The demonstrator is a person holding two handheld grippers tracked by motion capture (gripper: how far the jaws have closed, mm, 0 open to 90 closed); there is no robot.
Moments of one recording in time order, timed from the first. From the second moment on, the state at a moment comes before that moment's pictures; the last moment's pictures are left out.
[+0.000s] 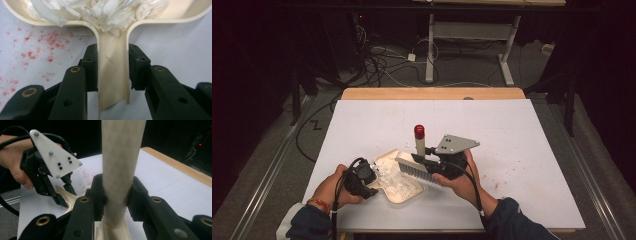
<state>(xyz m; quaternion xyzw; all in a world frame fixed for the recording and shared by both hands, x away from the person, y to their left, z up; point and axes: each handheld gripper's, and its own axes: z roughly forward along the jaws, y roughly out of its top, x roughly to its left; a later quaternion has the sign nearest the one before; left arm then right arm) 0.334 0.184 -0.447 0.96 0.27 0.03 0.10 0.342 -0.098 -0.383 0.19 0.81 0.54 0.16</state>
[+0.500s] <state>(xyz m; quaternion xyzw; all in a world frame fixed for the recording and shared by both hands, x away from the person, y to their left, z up) 0.326 0.186 -0.446 0.96 0.26 0.03 0.09 0.318 -0.181 -0.370 0.20 0.83 0.50 0.16</state>
